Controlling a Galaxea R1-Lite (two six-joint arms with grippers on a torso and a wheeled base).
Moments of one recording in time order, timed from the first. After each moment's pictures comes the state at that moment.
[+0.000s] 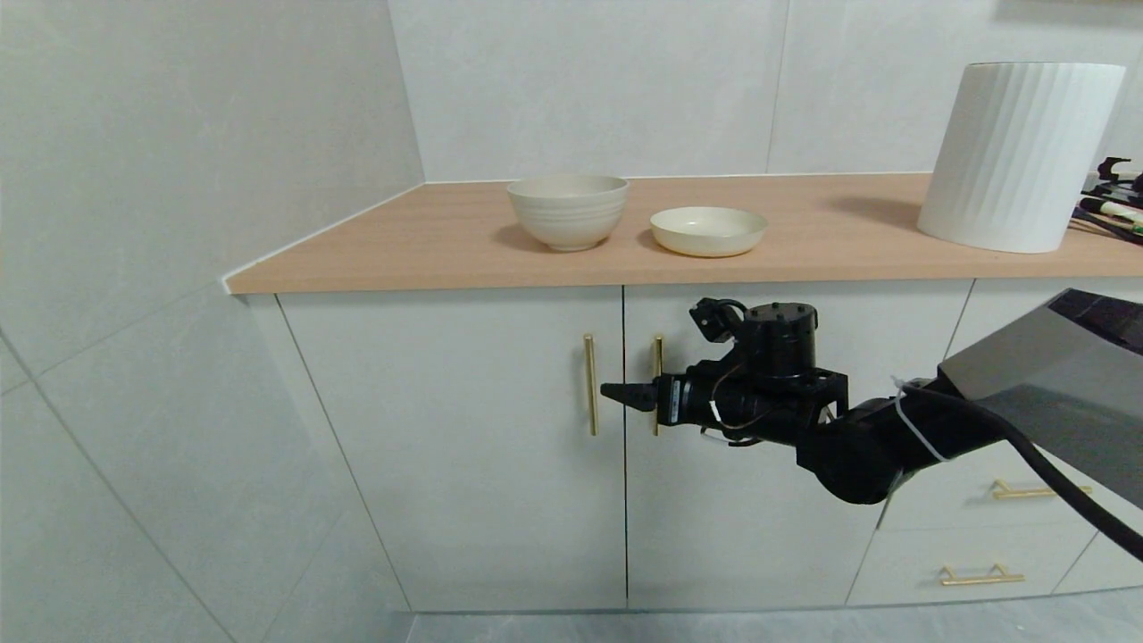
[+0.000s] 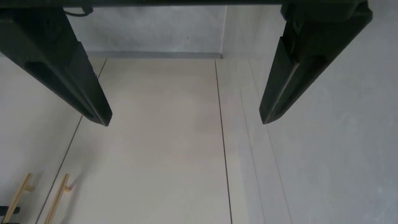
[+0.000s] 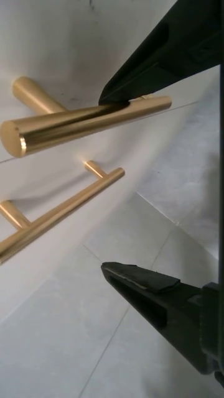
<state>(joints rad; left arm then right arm) 0.00 0.00 0.00 0.00 0.02 0.00 0.56 2.19 -1.17 -0.79 0.34 0.37</state>
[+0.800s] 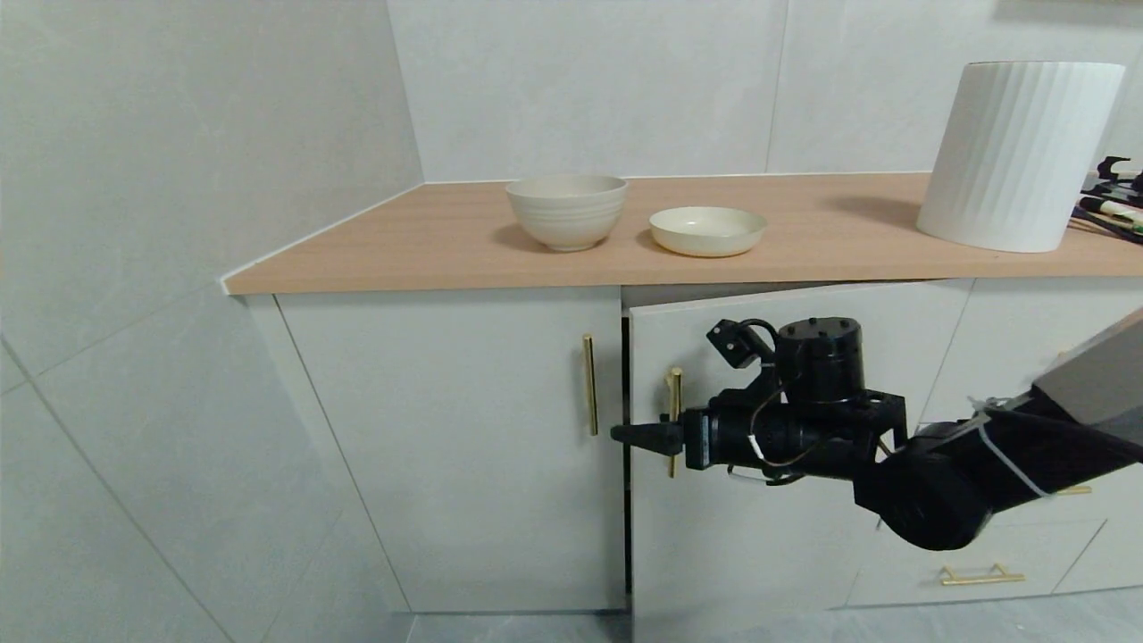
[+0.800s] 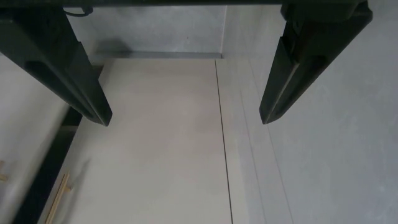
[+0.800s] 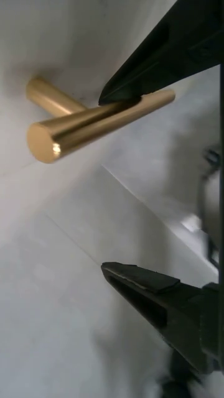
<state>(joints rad) 0.00 0.00 0.00 0.00 0.02 0.00 0.60 2.02 -0.93 -0.79 0.47 0.36</state>
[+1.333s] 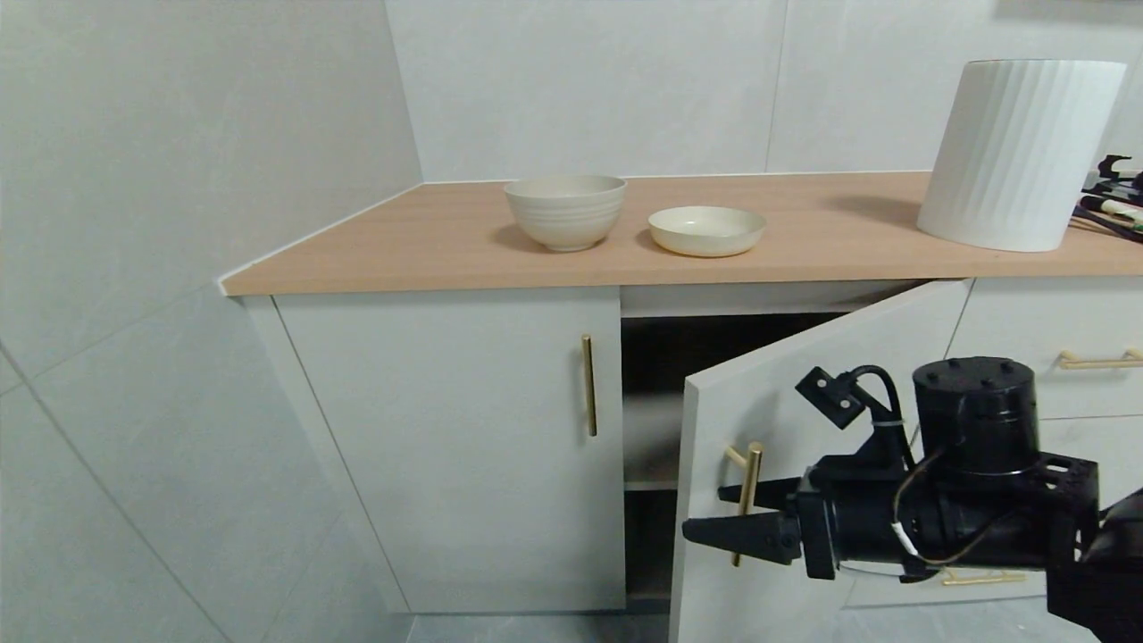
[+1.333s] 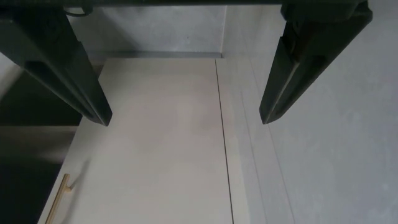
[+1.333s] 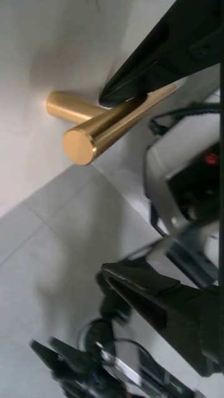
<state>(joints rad) 0.00 0.00 0.00 0.00 0.02 0.00 0.61 1.69 -0.55 -0.78 0.61 0.36</state>
